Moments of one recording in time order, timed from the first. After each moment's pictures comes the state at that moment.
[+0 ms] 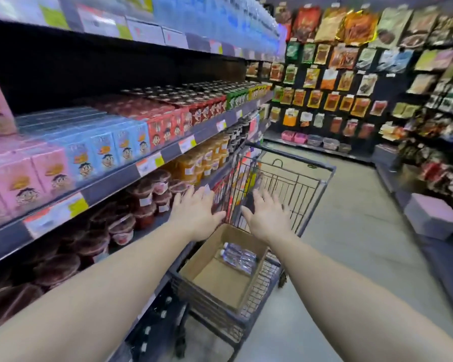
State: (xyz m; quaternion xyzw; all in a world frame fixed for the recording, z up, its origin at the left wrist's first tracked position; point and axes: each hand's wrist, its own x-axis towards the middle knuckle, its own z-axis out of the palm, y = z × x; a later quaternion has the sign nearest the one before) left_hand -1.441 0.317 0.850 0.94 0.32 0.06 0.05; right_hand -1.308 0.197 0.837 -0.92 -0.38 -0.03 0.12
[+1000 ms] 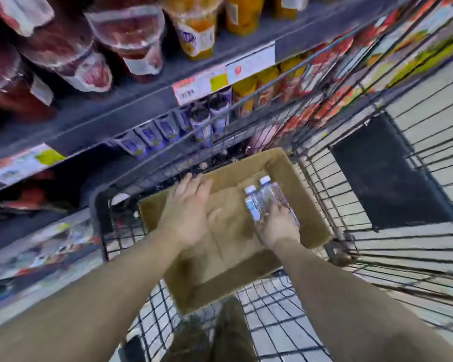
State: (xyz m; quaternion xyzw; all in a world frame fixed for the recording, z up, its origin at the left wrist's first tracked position) left_hand -1.217 0.437 0.499 0.77 0.59 -0.11 0.23; right_hand -1.017 0.386 0.423 -0.79 -0.51 0.34 -0.07
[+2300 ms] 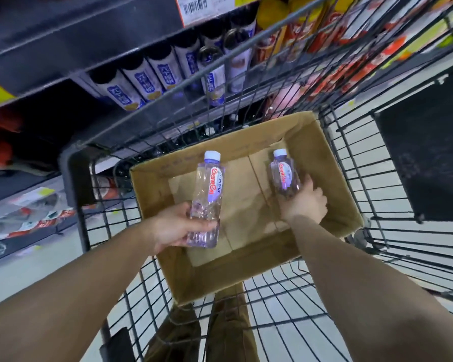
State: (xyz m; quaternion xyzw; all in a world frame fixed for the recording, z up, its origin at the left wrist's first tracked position) left_hand -1.266 0.396 0.426 0.27 0.61 -0.01 0.75; right_hand -1.003 0.394 0.345 -0.89 -0.37 0.28 0.00
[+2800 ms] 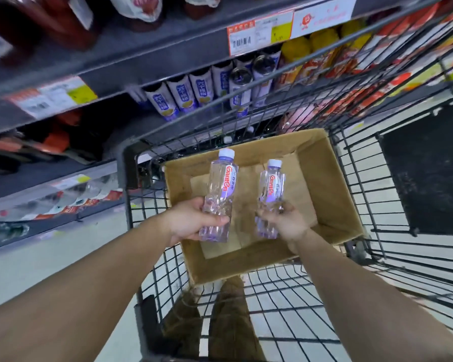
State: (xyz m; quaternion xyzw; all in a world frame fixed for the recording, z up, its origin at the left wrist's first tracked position) left_hand -1.280 0.386 0.459 0.28 0.62 0.03 0.73; right_hand -1.043 0.370 0.384 -0.69 -0.19 0.66 0.21
